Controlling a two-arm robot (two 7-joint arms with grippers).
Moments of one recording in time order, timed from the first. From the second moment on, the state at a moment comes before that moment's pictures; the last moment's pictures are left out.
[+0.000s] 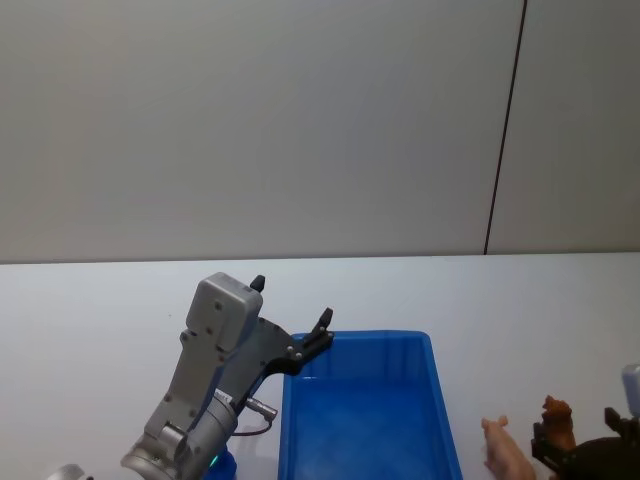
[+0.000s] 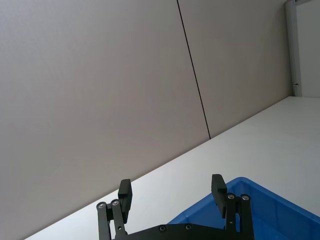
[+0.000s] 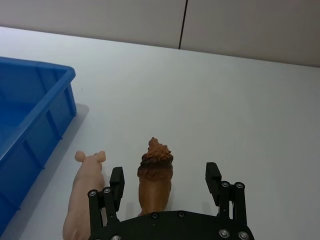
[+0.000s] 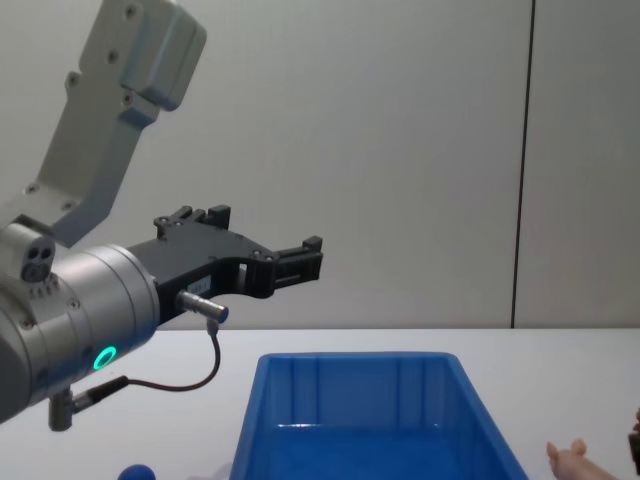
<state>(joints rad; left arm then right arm) -0.24 0.38 0.45 -1.63 -0.20 0.01 -0.01 -0.09 0.32 -0.21 -1.74 0.23 0.33 -0.12</state>
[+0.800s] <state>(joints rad) -0.24 0.38 0.45 -1.63 -0.20 0.01 -0.01 -0.07 0.29 -0.21 -1.65 0.24 0.35 -0.06</state>
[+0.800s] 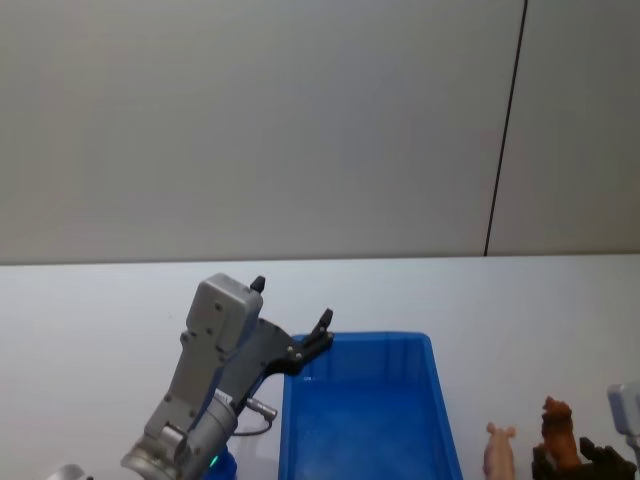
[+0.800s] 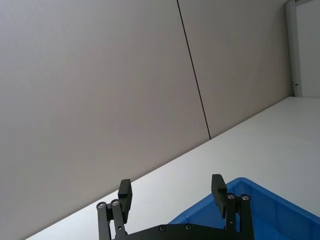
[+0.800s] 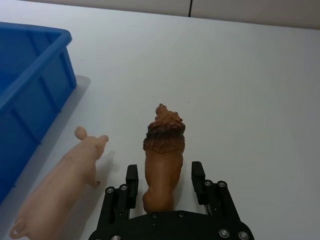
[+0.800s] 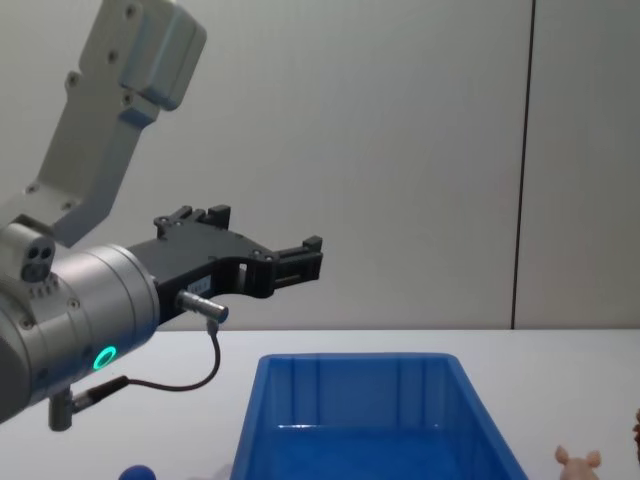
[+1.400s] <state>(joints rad) -0.24 0.38 0.45 -1.63 -0.20 0.01 -0.01 -0.08 0.29 -0.20 -1.68 0.25 0.35 -0.11</state>
